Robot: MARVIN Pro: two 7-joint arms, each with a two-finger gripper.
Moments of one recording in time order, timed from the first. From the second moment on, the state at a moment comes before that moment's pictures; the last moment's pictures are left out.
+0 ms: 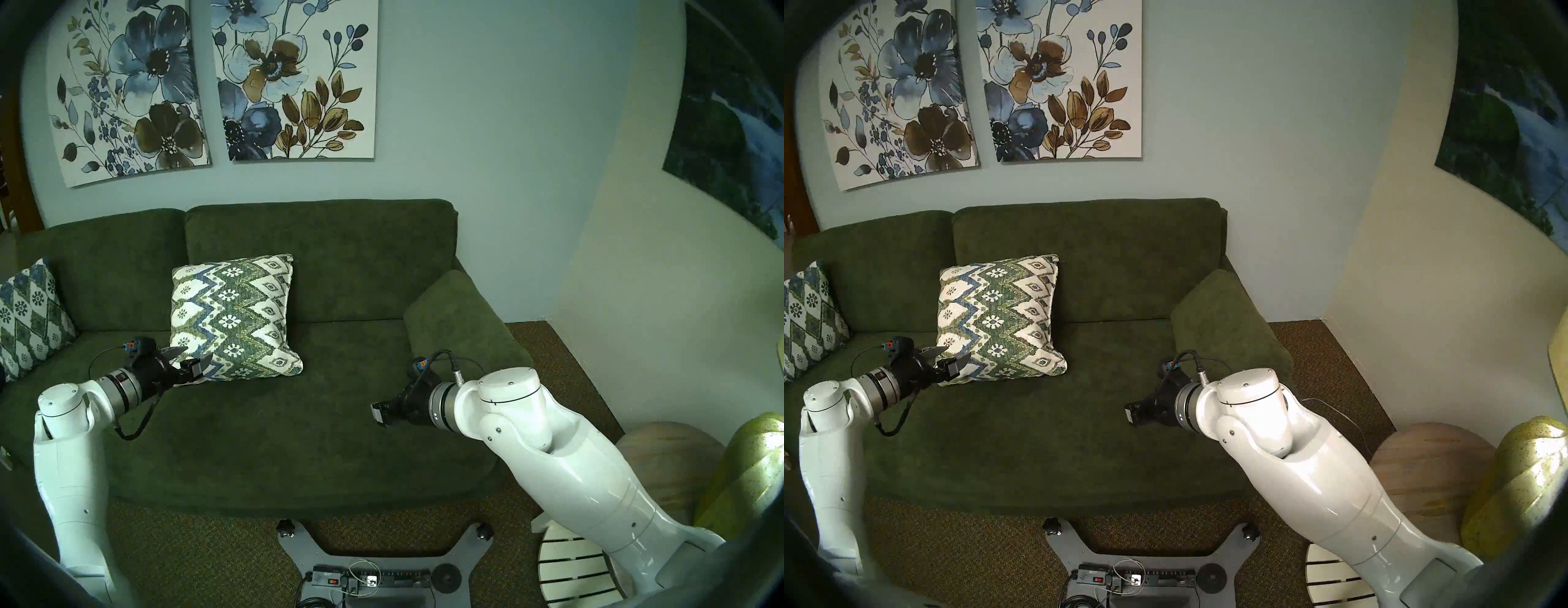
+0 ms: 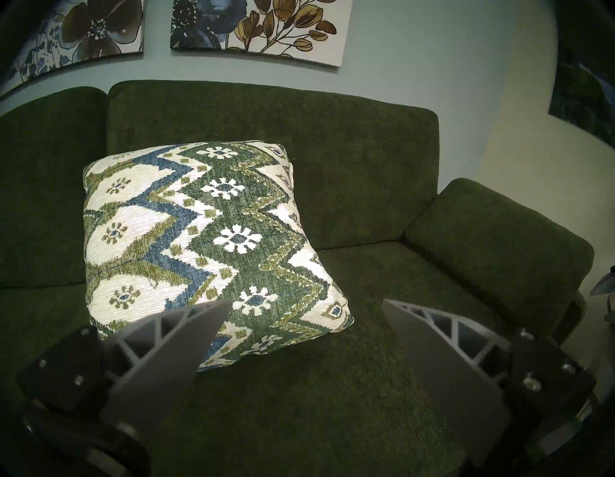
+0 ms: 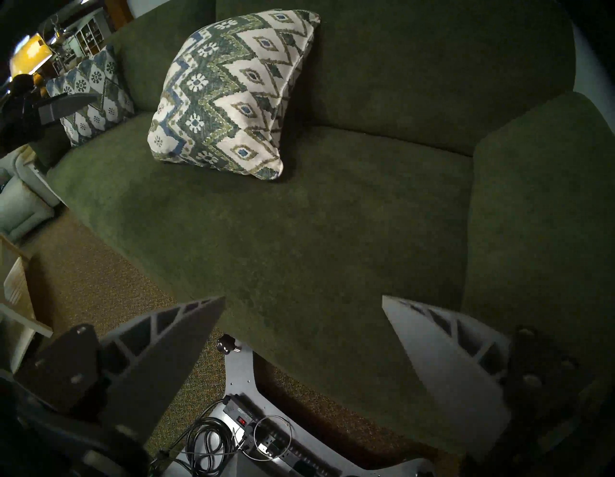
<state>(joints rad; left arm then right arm) 1.64 -1.16 -2.21 -1.43 -0.13 0.35 -0.97 -1.46 -1.11 0.99 -1.93 0.70 0.89 -0.12</state>
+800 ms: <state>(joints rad) 1.64 -1.16 -2.21 -1.43 -0.13 0.35 -0.98 -1.21 -1.38 0.87 -1.59 0.61 0.90 -0.08</state>
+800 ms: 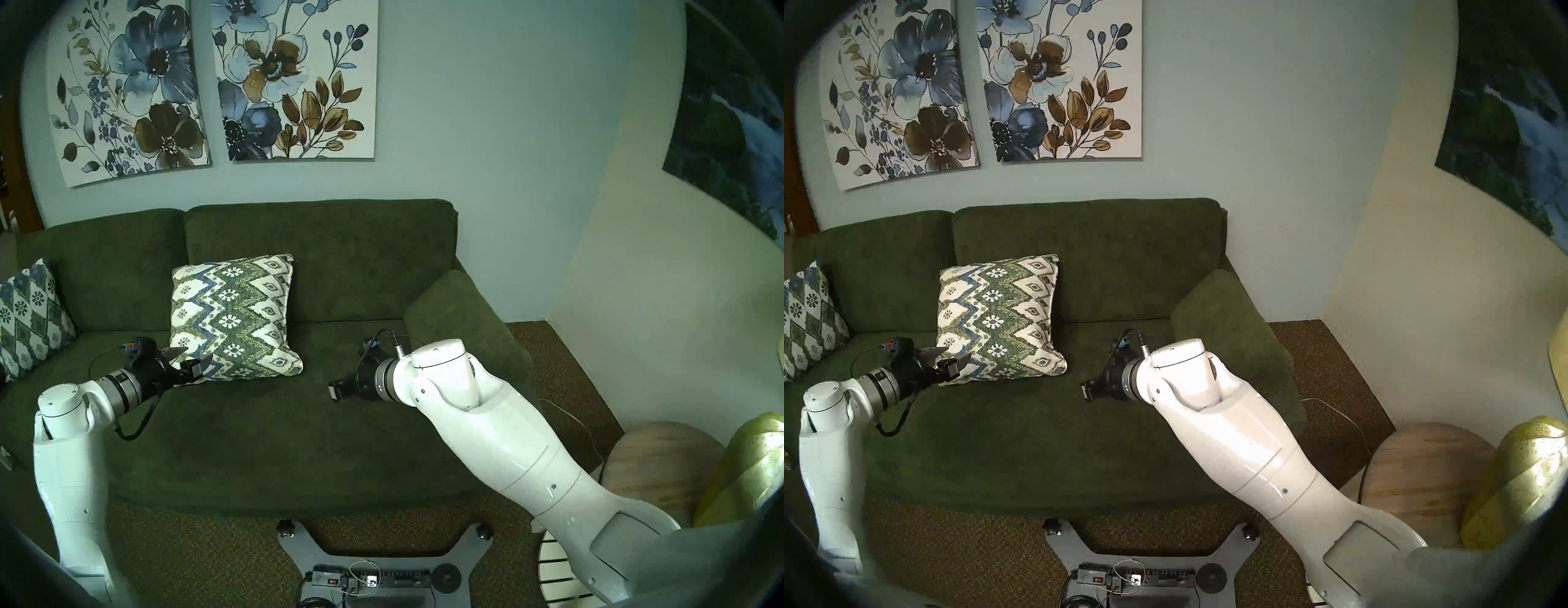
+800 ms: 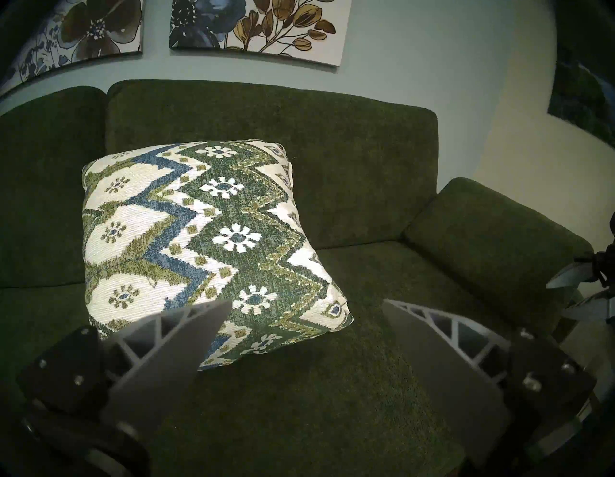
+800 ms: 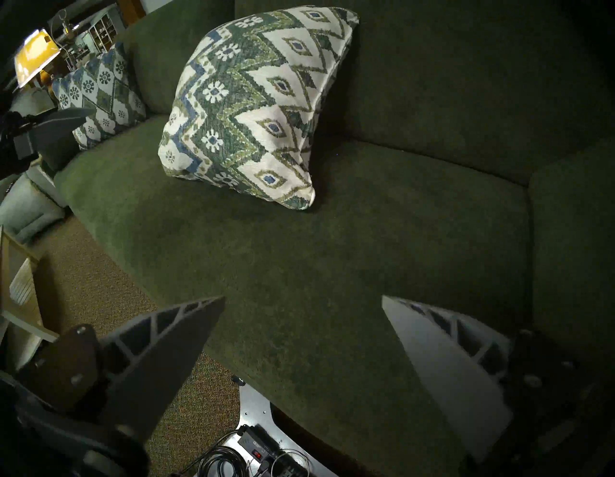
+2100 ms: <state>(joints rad) 1.78 -1.13 -2.40 -1.35 -0.13 0.27 -1.02 -0.84 -1.63 0.76 -1.02 0.43 0.92 0.08</state>
